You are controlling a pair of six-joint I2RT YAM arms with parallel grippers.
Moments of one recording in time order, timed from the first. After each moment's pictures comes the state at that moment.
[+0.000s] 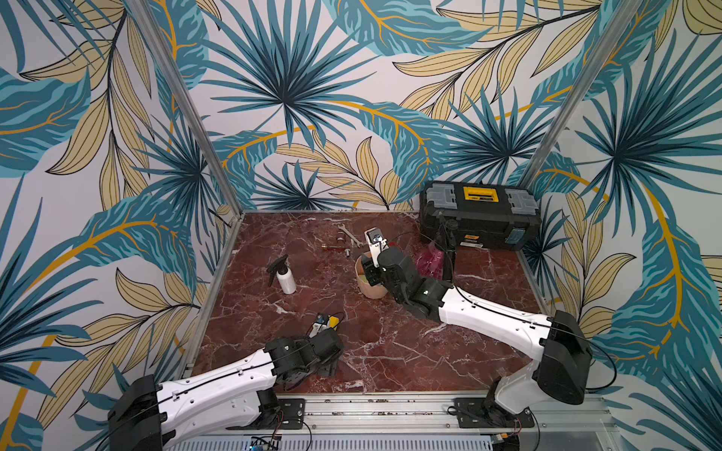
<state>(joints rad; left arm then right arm) -1.01 0.93 0.50 -0.80 -0.23 -0.81 1.05 1.54 1.21 -0.05 0.52 0.09</state>
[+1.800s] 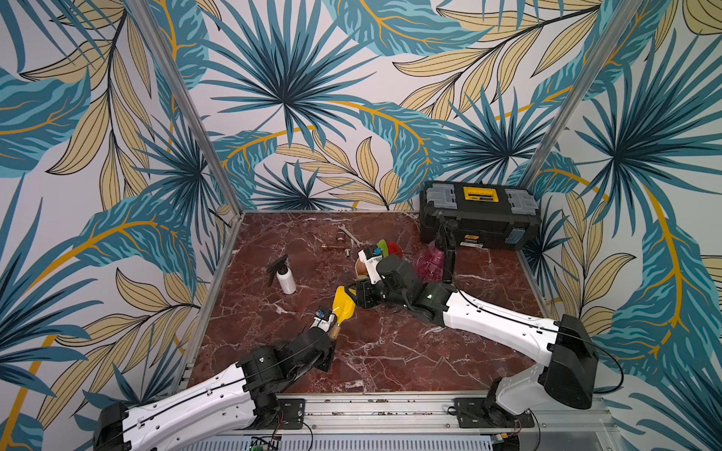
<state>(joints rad) -1.02 0.68 0.48 -0.62 -0.28 -0.56 1.08 1.54 1.19 -0.25 -0.01 0.59</state>
